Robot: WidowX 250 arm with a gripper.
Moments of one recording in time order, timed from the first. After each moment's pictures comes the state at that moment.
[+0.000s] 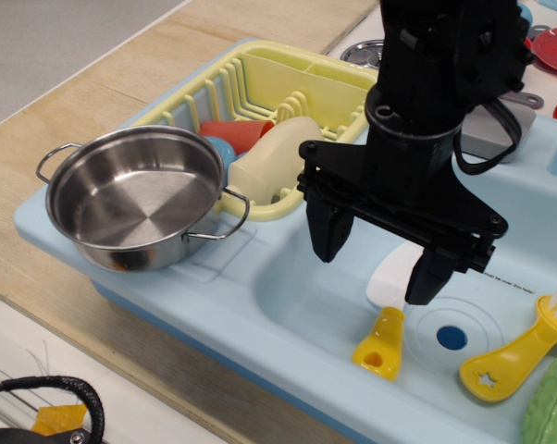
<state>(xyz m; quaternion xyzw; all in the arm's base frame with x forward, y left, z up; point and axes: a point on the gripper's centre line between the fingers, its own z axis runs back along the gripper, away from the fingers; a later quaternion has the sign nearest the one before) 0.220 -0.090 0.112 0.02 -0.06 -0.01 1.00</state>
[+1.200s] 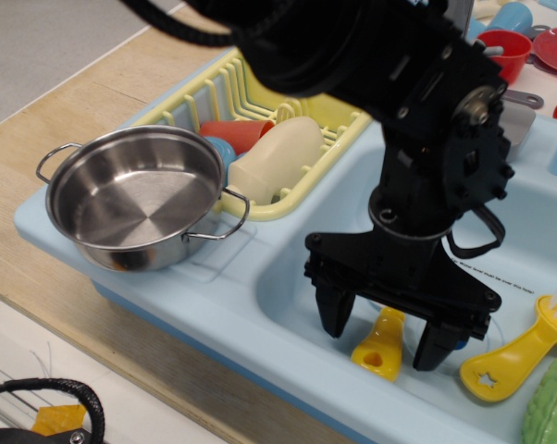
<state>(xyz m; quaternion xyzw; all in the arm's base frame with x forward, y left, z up) 0.214 -0.103 0.057 0.00 -0.04 0.06 1.00</state>
